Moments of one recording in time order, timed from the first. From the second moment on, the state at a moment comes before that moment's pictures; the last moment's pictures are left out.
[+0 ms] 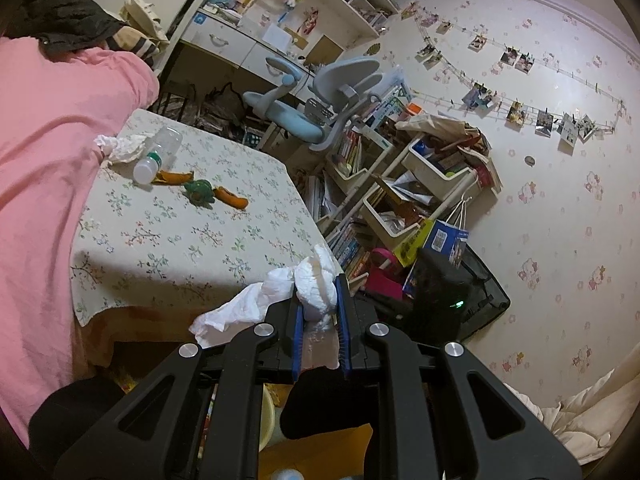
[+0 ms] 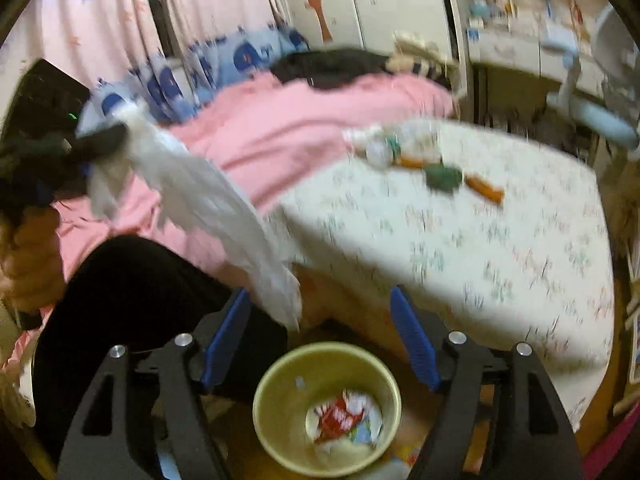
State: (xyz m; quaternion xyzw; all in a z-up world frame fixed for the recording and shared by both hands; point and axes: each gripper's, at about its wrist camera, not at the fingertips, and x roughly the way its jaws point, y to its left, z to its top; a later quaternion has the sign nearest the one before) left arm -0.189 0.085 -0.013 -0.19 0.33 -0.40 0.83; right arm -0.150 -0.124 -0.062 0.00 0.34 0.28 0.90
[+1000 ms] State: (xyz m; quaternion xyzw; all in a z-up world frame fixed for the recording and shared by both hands) left arm -0.190 0.062 -0.029 -0.17 0.36 -0.40 0.82; right arm -0.148 -0.135 -0.058 0.06 0.34 0.28 0.89
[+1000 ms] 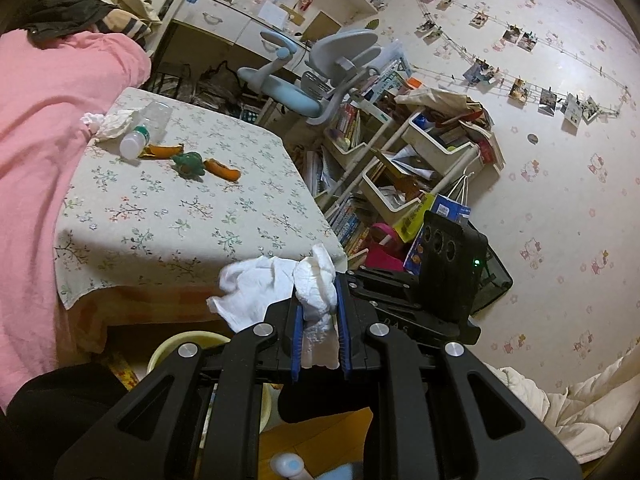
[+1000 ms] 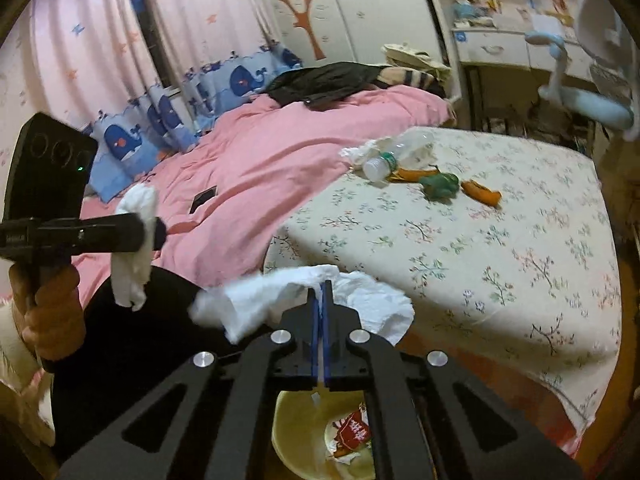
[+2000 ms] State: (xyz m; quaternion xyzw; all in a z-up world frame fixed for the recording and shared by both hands) left arm -0.153 0.085 -0.038 -0.19 0.36 -0.38 0.83; right arm -0.137 -0.078 -0.138 -0.04 0.52 0.33 0.79
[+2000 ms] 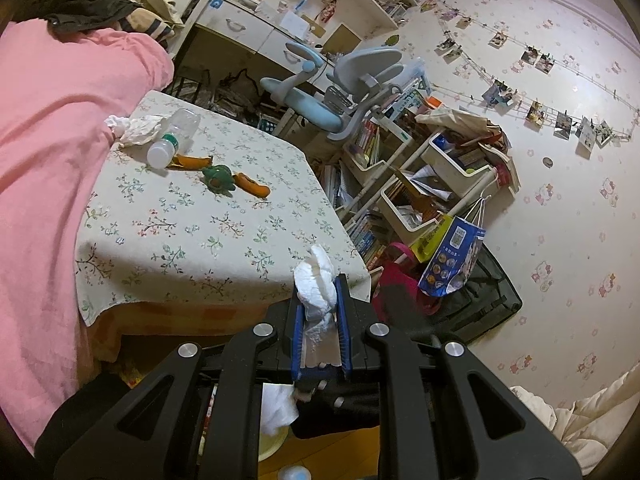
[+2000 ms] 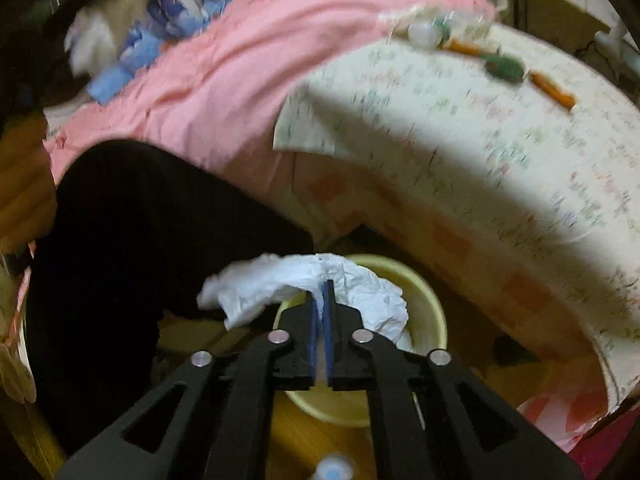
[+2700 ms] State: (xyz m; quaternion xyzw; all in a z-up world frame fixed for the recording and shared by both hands) left arm -0.101 0.072 -0.054 -0.20 0.38 -0.31 0.85; right arm -0.077 -0.147 -0.096 0.03 0.46 0.18 0.87
